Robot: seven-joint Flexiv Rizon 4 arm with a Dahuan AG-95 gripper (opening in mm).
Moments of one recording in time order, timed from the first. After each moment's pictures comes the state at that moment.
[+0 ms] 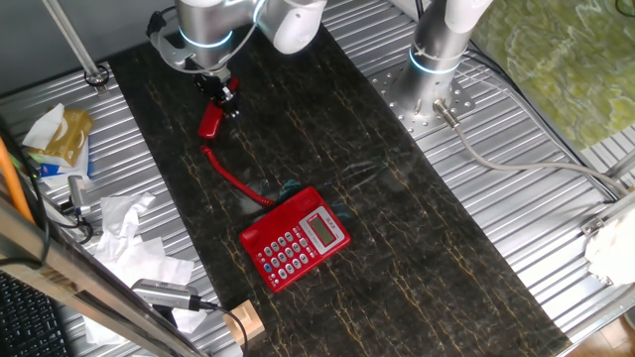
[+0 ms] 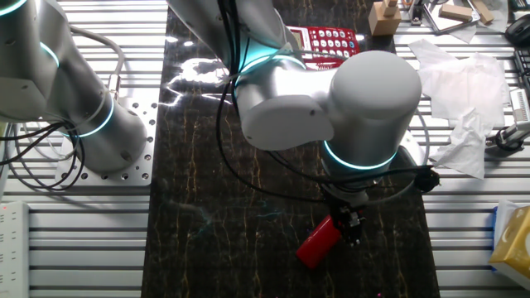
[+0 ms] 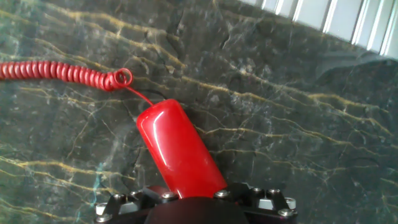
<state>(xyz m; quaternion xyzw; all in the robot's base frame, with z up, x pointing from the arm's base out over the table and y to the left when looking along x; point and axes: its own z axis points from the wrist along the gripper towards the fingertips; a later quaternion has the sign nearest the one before) 0.509 -0.192 0.032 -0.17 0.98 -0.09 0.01</state>
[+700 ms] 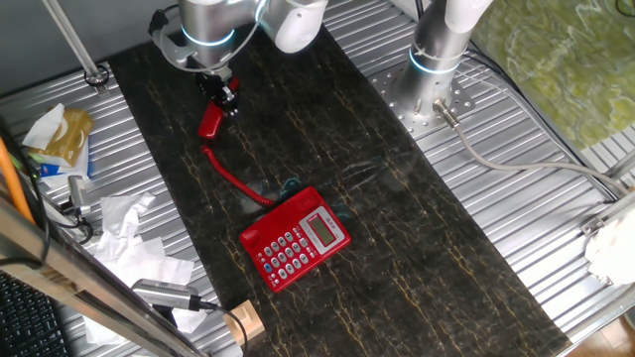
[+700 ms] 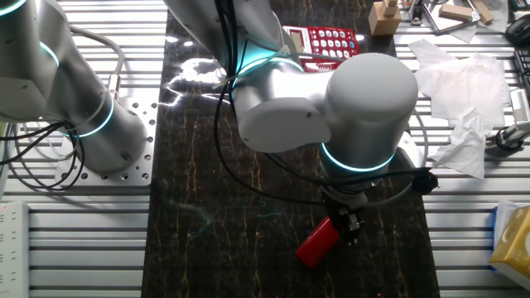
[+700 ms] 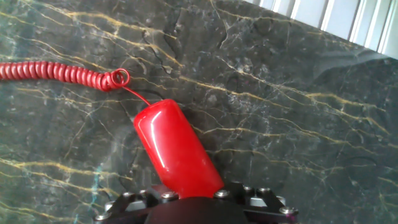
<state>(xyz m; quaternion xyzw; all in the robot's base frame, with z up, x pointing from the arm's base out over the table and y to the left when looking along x) 0.507 -0.197 0.033 -0.16 0.98 -0.08 0.02</state>
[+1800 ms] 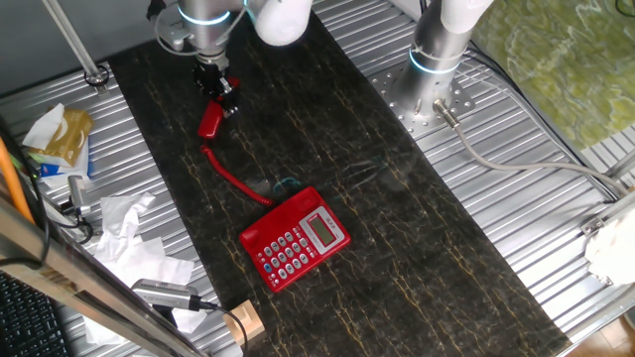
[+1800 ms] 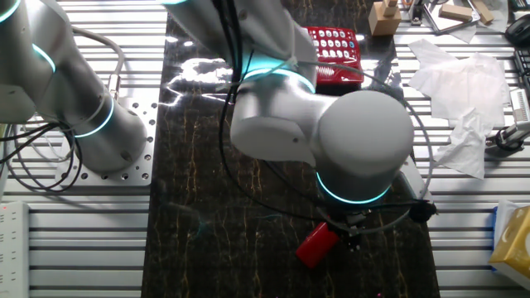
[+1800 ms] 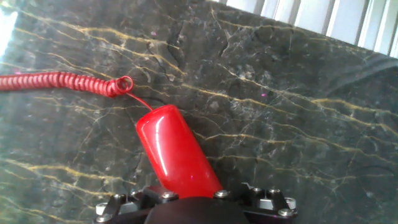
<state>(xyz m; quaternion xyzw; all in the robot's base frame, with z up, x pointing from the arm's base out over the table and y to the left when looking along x) 0.512 -0.196 0.033 -0.17 0.98 -0.03 0.05</state>
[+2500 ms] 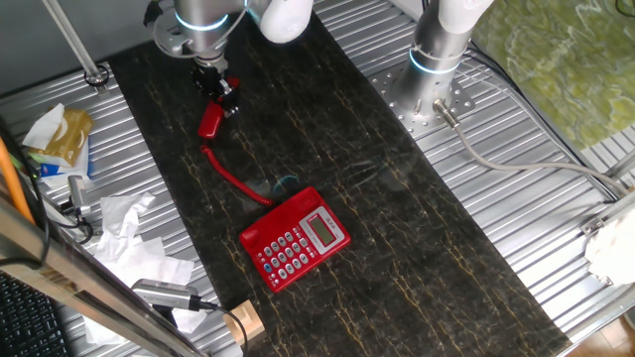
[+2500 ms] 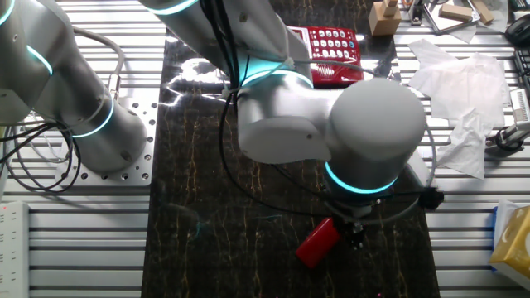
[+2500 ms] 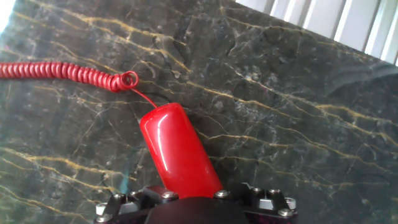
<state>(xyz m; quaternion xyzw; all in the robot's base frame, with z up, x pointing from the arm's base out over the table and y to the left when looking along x) 0.513 -0.193 0.032 -0.20 0.98 -0.06 0.02</state>
